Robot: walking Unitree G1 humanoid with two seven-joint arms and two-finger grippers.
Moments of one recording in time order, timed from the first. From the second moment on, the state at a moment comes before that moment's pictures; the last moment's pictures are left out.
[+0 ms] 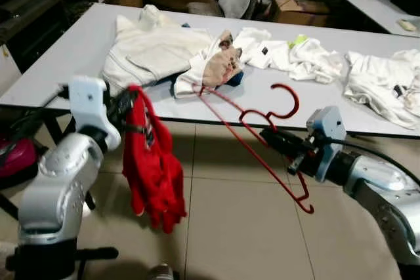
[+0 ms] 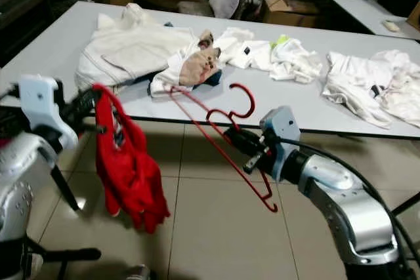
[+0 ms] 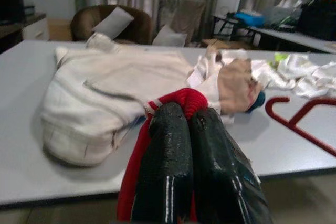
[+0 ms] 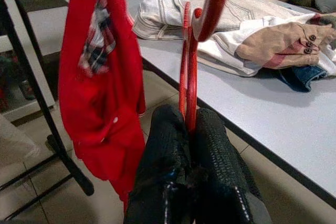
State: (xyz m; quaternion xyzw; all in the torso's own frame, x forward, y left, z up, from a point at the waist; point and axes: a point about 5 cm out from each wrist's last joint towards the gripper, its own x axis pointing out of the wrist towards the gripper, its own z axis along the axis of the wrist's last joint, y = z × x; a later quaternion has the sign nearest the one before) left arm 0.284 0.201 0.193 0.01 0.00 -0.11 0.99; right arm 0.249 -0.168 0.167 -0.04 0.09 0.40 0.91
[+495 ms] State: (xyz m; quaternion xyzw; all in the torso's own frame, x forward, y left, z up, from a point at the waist) left arm 0.324 0.223 0.232 0.02 -0.04 -0.09 0.99; right arm 0.220 -0.183 0.195 -0.03 0.11 0.54 0.84
